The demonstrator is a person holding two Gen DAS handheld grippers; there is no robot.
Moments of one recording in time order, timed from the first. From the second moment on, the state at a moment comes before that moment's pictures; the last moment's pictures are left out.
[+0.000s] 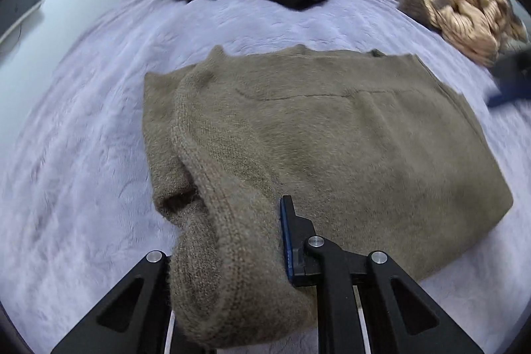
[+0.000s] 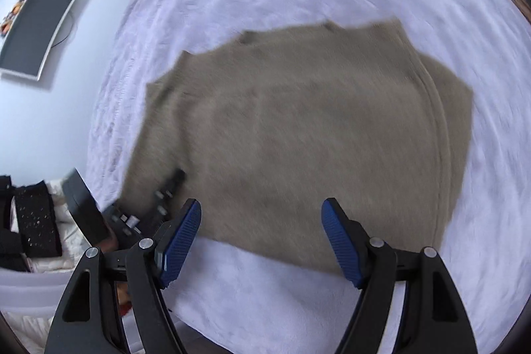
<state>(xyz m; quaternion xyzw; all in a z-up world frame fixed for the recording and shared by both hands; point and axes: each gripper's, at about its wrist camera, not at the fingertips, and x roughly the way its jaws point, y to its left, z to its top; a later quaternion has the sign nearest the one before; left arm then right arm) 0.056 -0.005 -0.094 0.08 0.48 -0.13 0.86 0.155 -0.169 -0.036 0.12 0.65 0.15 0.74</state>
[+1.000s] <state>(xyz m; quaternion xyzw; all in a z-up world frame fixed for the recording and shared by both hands) 0.039 -0.024 -0.084 0.15 0.43 -0.15 0.88 0.269 0.070 -0.138 -0.15 0.76 0.20 0.60</state>
